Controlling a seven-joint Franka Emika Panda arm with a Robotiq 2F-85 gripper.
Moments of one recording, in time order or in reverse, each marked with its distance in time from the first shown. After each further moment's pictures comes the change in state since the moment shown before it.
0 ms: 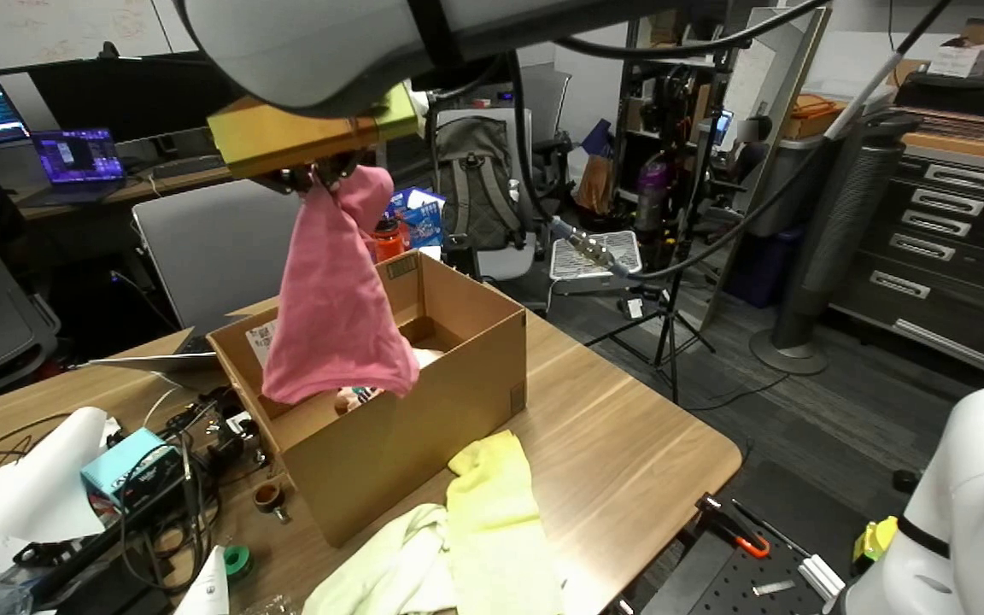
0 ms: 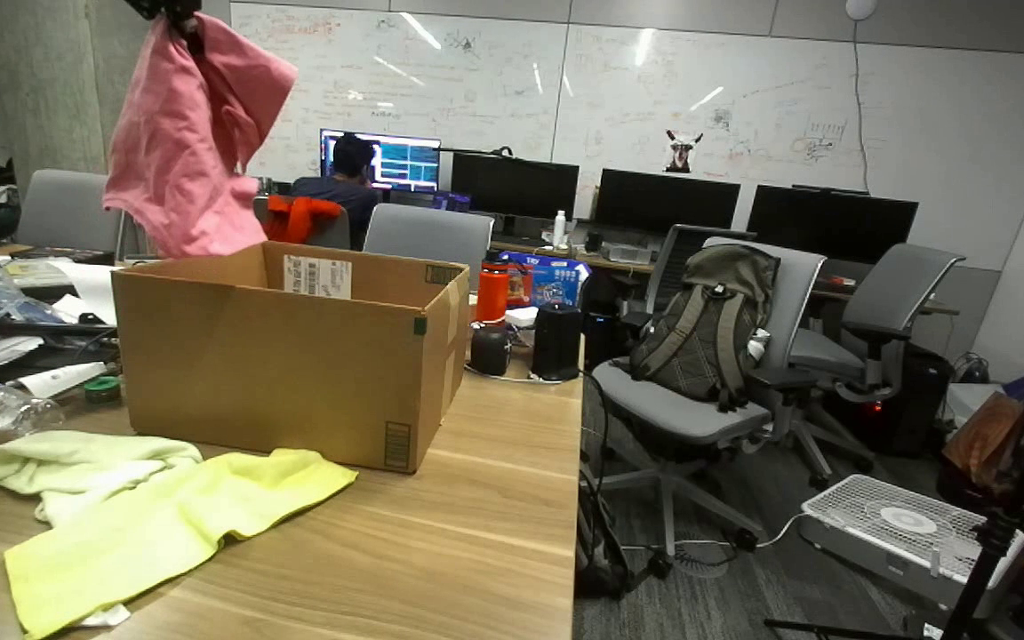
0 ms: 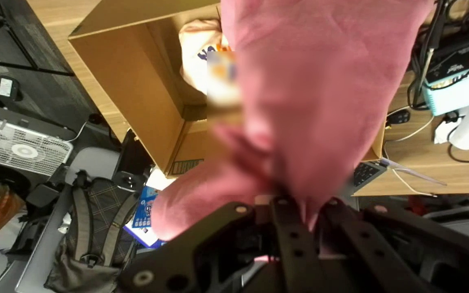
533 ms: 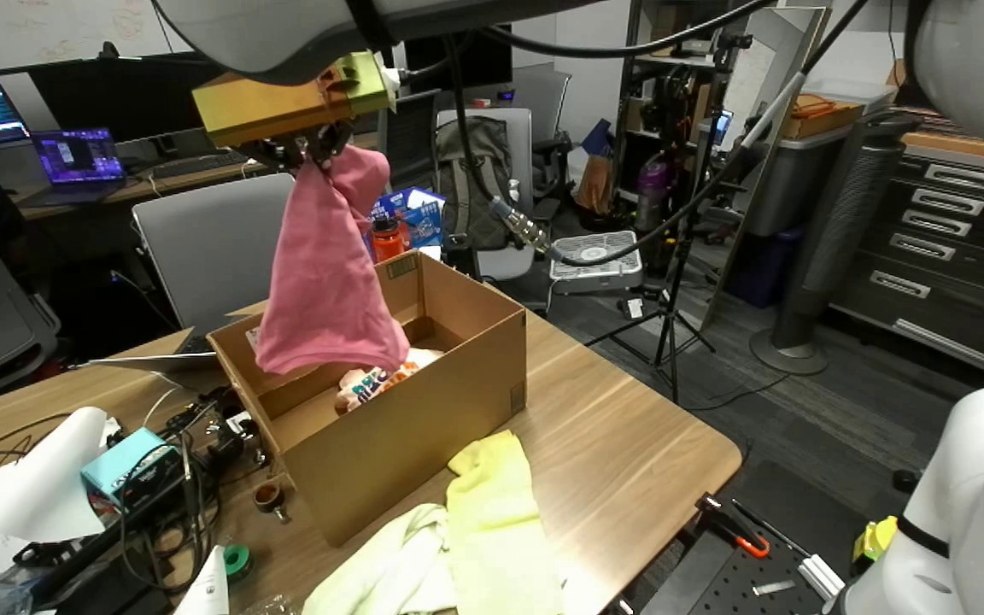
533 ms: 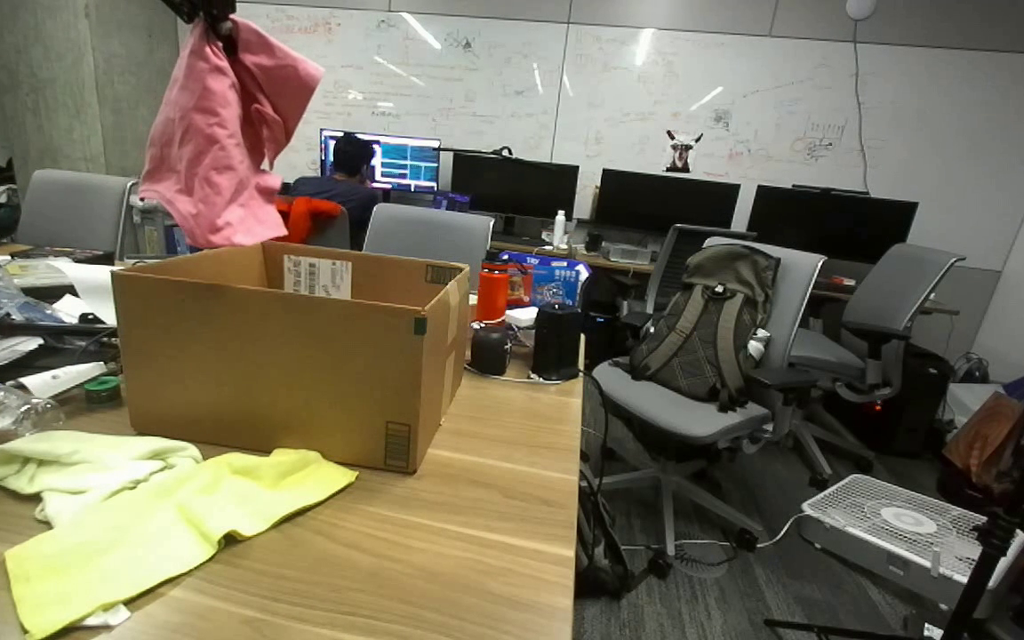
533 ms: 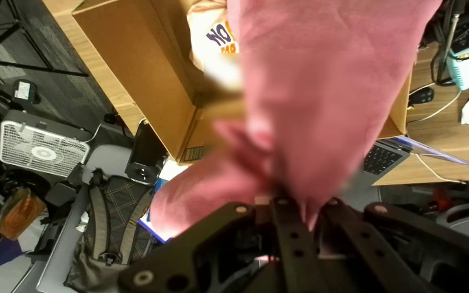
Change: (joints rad) arm 0.001 0.147 -0.019 0.207 -0.038 -0.088 0.000
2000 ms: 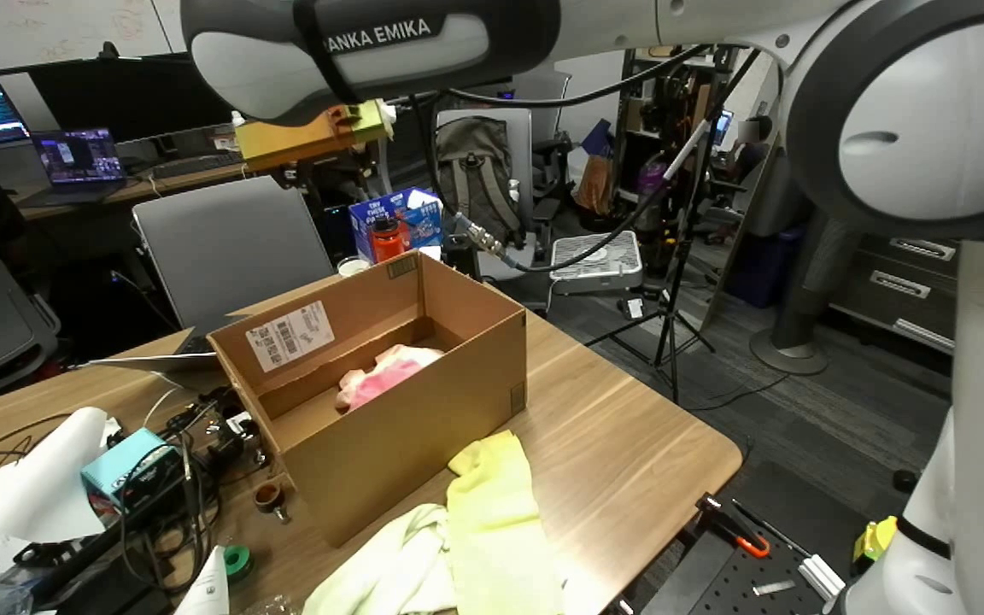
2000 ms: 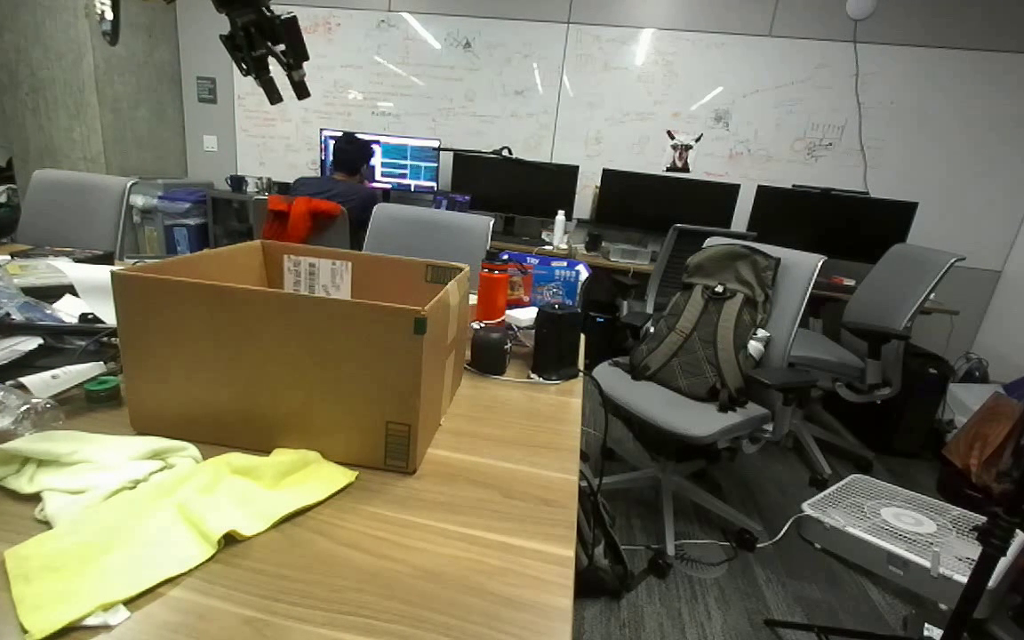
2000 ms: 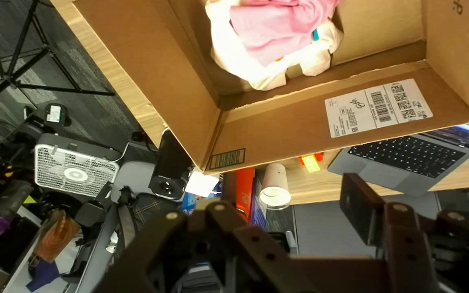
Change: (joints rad) arm 0.017 0.206 -0.112 0.194 0.000 -0.033 -0.005
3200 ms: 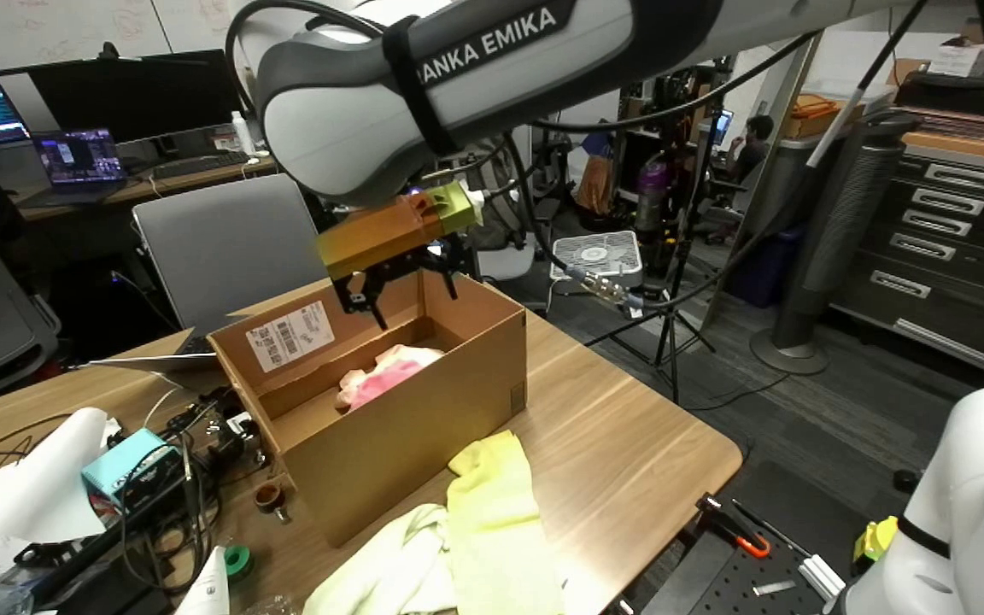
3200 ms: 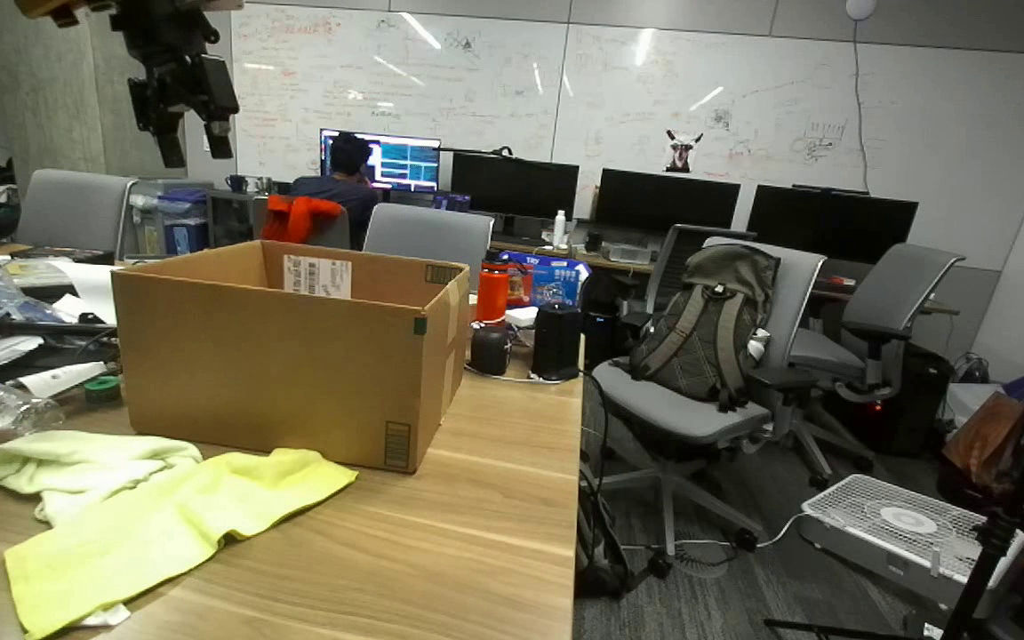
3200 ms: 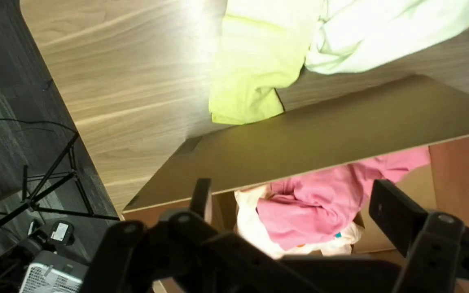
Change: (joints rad) arm -0.015 -0.305 0.032 -0.561 0.262 -0.053 -0.045
